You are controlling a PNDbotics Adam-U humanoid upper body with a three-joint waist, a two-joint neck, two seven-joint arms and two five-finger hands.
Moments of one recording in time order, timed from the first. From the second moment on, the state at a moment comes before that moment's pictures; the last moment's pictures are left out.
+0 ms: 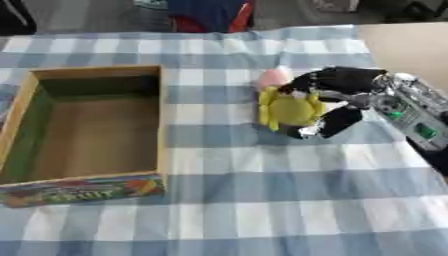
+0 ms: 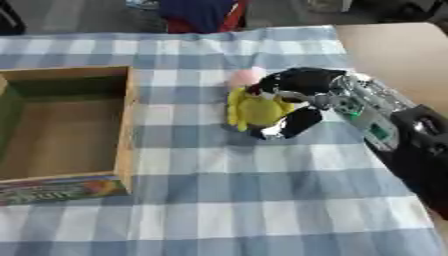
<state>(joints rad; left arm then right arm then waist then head) -0.19 0.30 0.47 -1.98 -0.12 -0.27 0.42 -0.80 -0.74 0.46 -1.36 0.71 -0.31 0.44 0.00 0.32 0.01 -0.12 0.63</state>
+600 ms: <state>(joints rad) -0.19 0.30 0.47 -1.98 -0.12 -0.27 0.41 -0.80 -0.74 0.46 -1.35 0.73 -0.29 0.42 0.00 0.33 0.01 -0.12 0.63</state>
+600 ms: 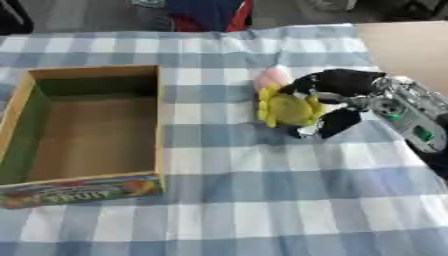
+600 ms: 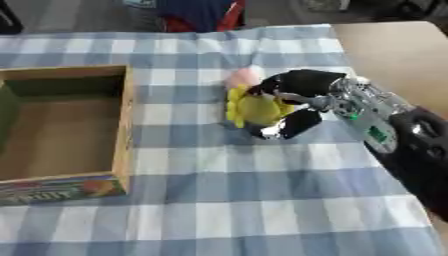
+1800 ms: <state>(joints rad) -0.19 0.29 0.47 -1.98 -0.12 -0.27 0.41 -0.82 -0.72 0.47 -1.31 0.72 -0.25 0.40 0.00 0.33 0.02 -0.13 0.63</state>
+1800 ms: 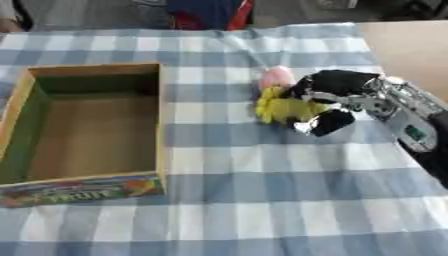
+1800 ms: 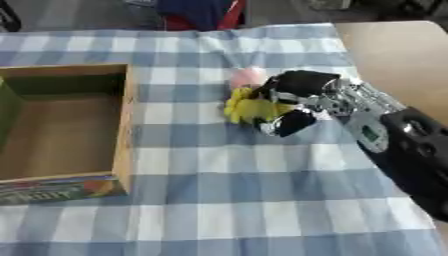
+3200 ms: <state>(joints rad) -0.19 0.29 0.47 -1.98 -0.12 -0.27 0.41 -0.84 -0.69 0.48 -1.33 0.68 -0.23 0.27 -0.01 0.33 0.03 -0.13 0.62</state>
